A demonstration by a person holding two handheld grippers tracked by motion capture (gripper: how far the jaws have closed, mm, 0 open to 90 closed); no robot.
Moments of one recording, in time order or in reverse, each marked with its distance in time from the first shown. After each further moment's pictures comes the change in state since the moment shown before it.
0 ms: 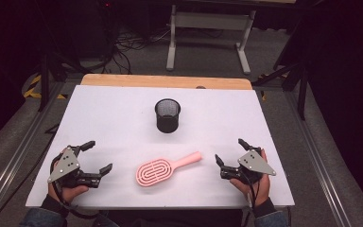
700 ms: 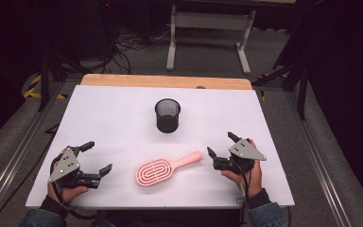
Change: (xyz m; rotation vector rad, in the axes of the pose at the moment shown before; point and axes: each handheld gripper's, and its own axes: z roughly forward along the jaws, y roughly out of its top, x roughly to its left) left arm 0.000 -0.003 -0.002 0.007 0.005 -0.006; right arm 0.002 0.020 0.030 0.047 0.070 0.022
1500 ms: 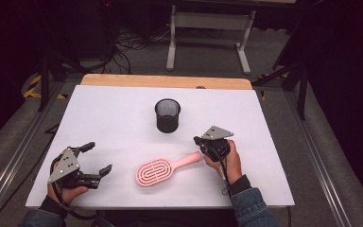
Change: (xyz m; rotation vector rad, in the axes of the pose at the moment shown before) left arm 0.001 -0.002 0.000 0.007 -0.007 0.002; right arm 0.020 0.017 0.069 0.273 0.193 -0.017
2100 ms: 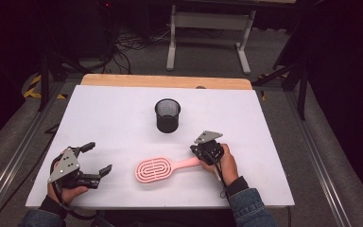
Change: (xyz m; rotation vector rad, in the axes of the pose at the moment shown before) left arm 0.001 0.000 0.000 0.004 -0.006 -0.001; right arm 0.008 -0.013 0.023 0.154 0.061 -0.020
